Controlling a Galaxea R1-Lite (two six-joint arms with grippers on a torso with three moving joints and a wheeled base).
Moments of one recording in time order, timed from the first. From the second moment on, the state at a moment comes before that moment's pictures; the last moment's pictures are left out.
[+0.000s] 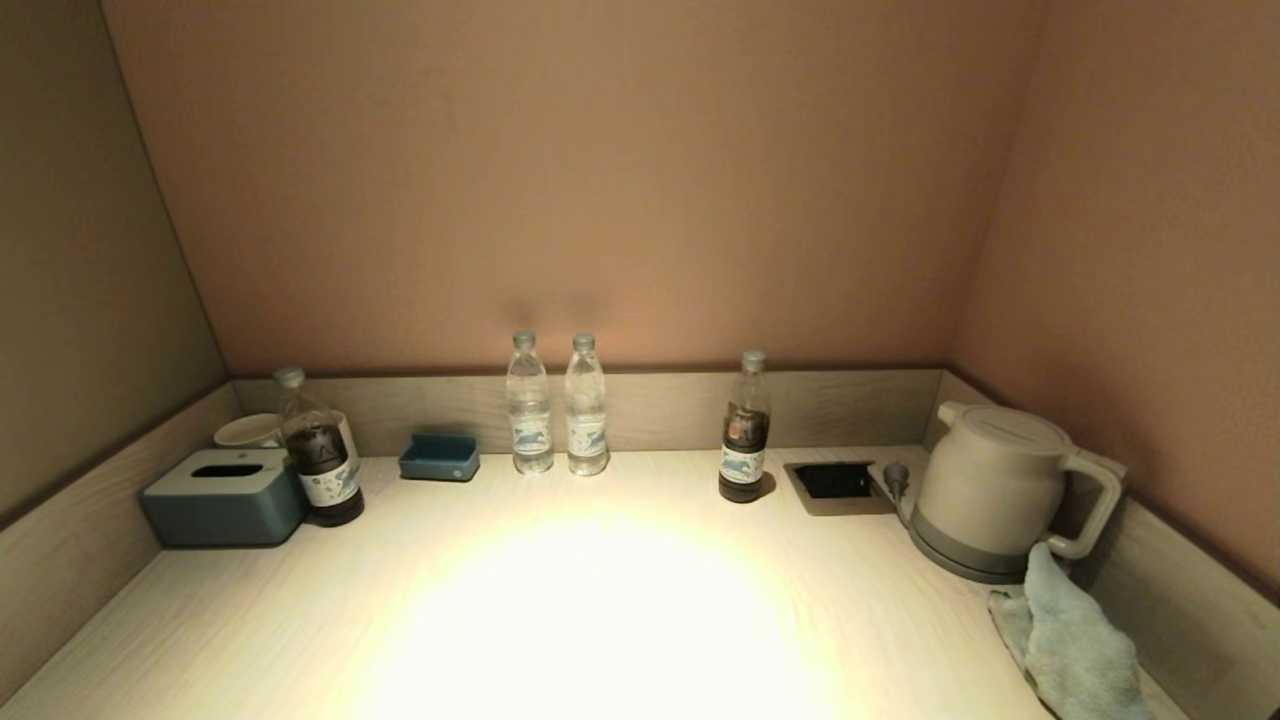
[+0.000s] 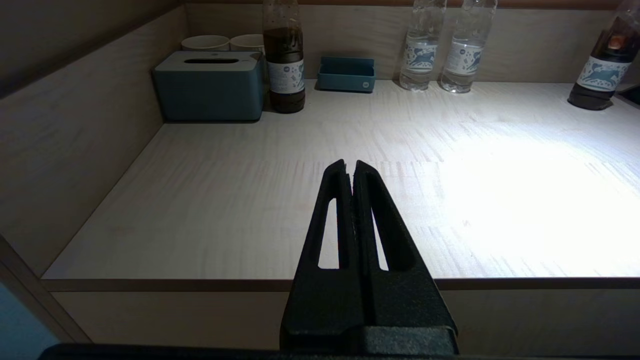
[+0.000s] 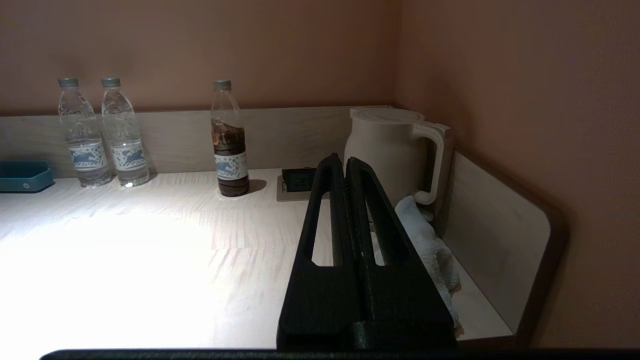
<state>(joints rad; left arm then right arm) -0.02 0.00 0.00 0.01 -0.01 -0.04 -0.01 0.00 -0.06 -0.18 -0.05 -0.02</state>
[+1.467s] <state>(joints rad) -0.02 0.00 0.00 0.01 -0.01 -0.04 -0.01 0.00 0.00 0.00 -0.01 0.00</state>
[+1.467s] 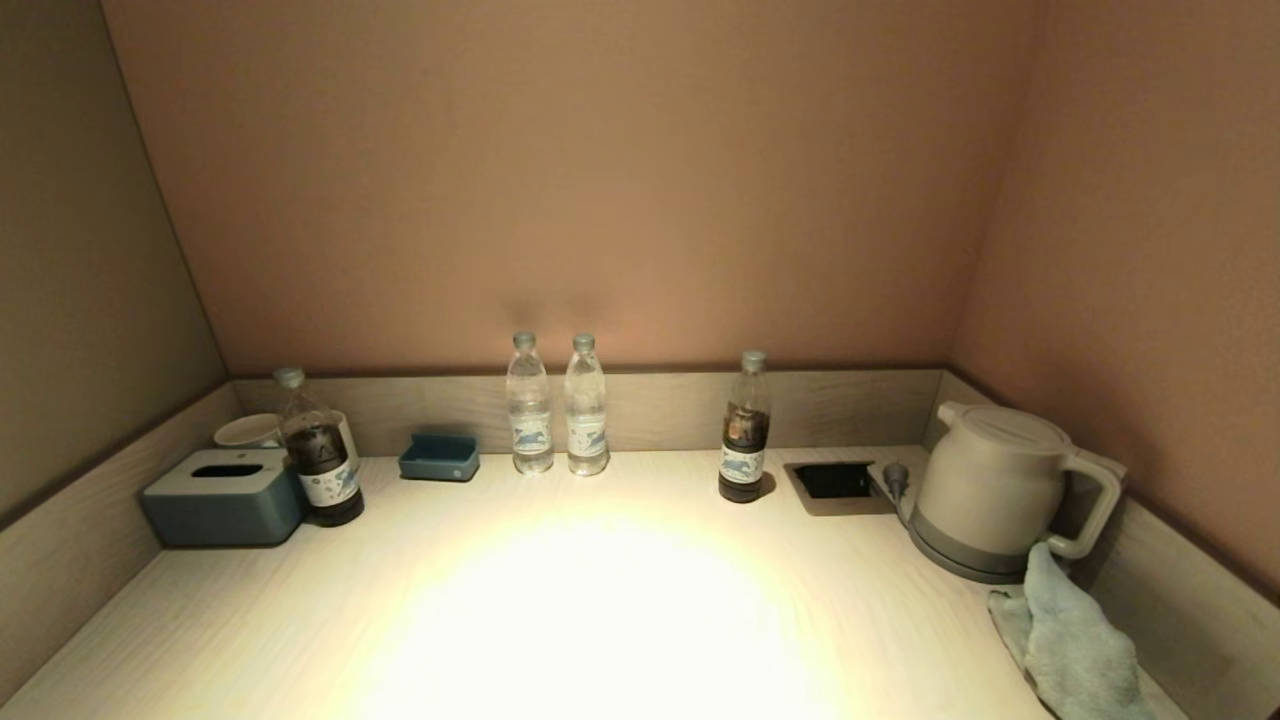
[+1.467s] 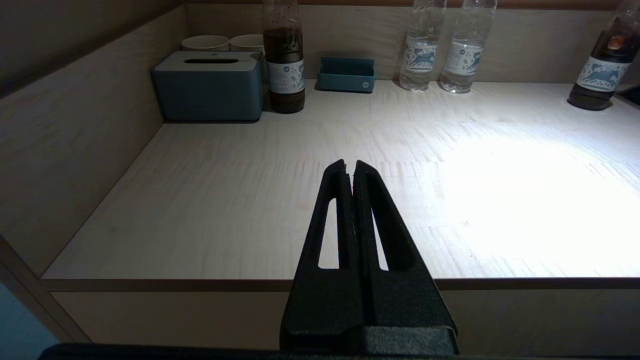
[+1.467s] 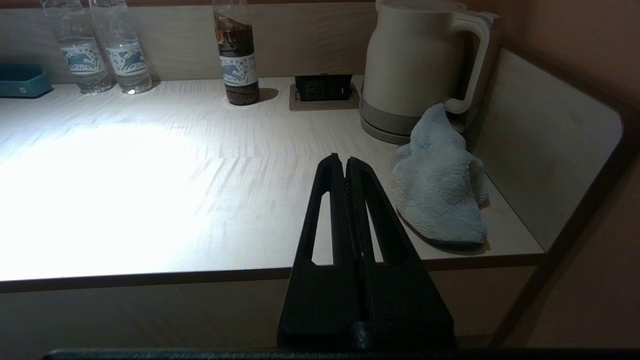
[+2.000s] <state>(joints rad) -0.02 0.00 0.00 0.01 -0.01 -0.04 -0.01 0.00 0.00 0.00 -0.01 0.01</state>
